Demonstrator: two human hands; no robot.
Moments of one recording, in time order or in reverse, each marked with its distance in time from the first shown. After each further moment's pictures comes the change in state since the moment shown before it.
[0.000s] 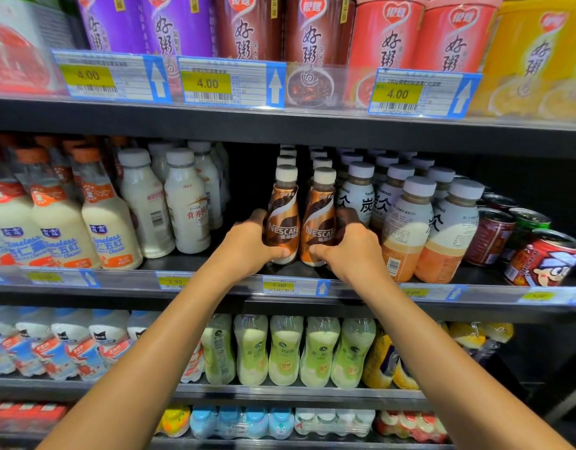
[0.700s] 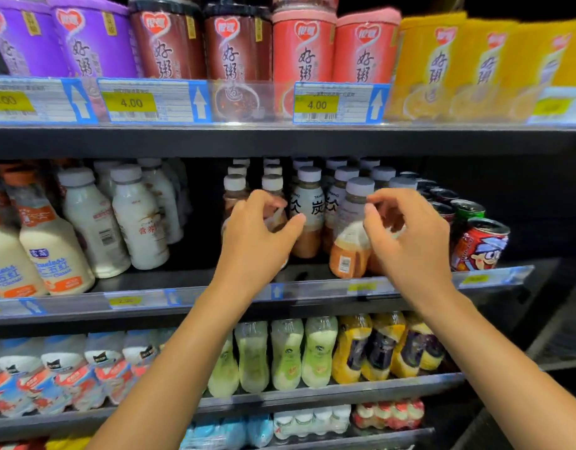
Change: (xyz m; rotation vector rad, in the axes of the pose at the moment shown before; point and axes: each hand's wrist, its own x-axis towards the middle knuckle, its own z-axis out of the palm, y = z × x) left_hand -0.052 0.115 0.019 -0.217 0.297 0.161; right_hand -0.037 0.046 -0.110 0.072 0.516 -0.485
